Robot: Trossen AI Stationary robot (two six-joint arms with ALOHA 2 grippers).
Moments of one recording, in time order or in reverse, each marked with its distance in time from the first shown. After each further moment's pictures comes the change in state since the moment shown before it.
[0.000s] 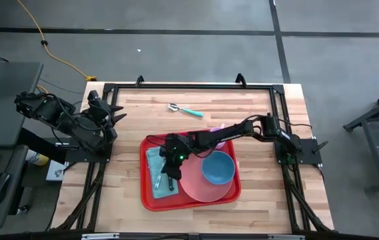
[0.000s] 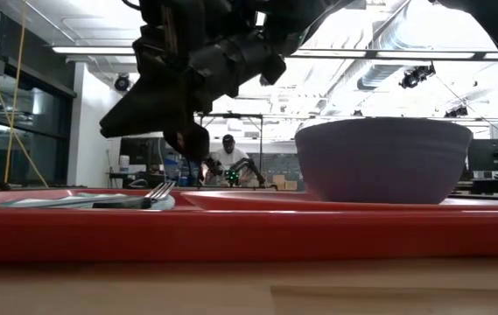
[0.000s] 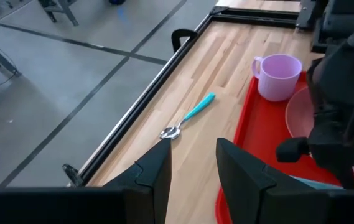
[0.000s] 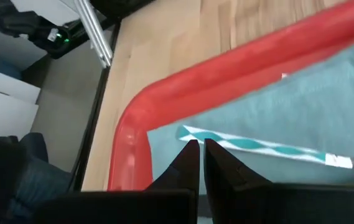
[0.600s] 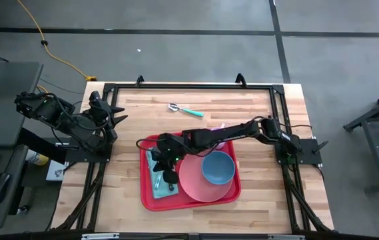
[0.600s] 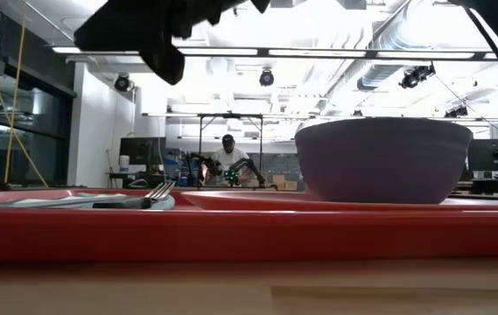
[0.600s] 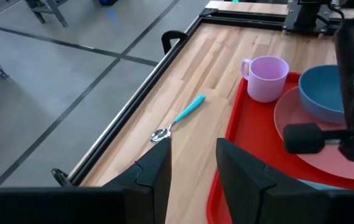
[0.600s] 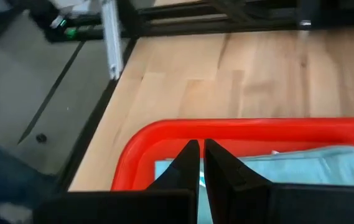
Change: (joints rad) left arm 0.000 0.000 0.000 0.038 0.031 0.028; right arm 0.047 -0.002 0.318 -0.316 0.145 -0.296
